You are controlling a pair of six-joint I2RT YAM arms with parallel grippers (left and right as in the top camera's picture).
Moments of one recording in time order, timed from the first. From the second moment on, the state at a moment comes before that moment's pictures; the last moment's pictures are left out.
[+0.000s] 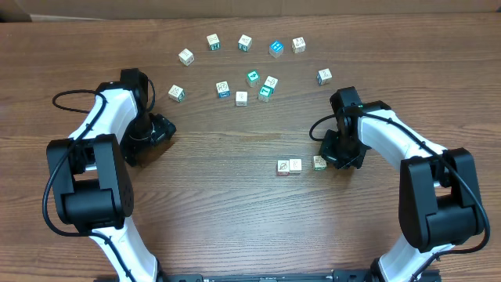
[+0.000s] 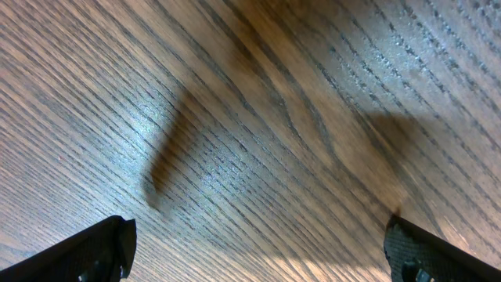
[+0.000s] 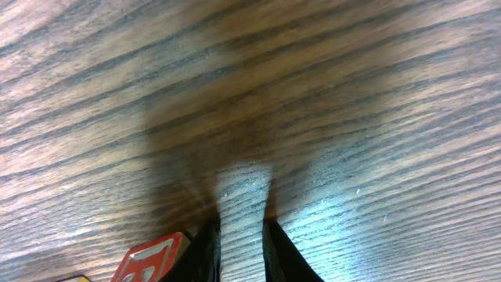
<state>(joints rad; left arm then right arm) 0.08 2.03 1.39 -1.01 -0.07 -0.75 0.20 1.86 1.12 -0.85 -0.07 0.61</state>
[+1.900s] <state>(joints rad) 0.08 2.03 1.39 -1.01 -0.07 -0.75 0.24 1.86 1.12 -0.81 -0.12 0.59</state>
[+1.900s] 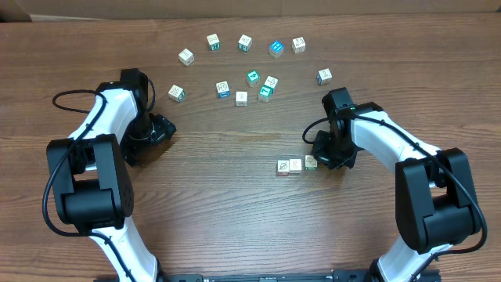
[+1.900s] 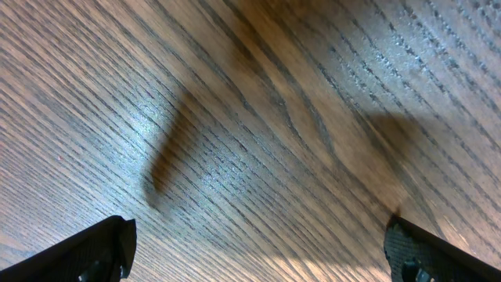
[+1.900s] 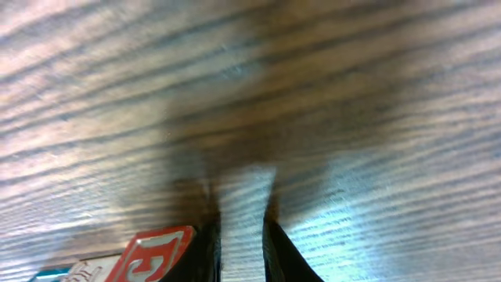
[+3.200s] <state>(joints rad) 0.08 2.03 1.39 -1.01 -0.07 -0.75 0.28 1.86 1.12 -0.78 -0.09 0.59</state>
